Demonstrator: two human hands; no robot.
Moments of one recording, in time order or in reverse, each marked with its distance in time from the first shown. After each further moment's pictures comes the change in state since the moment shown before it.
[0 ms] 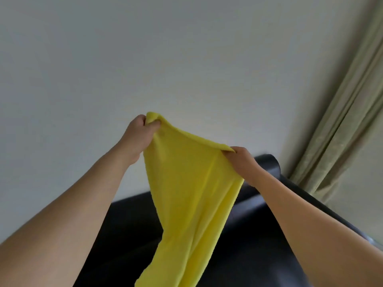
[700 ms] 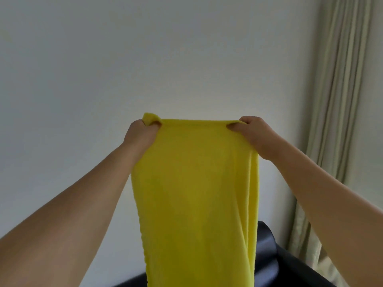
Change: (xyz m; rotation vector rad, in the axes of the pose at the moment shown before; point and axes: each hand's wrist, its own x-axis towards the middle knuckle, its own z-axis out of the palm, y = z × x) left_hand 0.036 0.189 -0.029 0.049 0.160 0.254; right_hand -0.023 -0.231 -0.152 0.090 0.216 -0.433
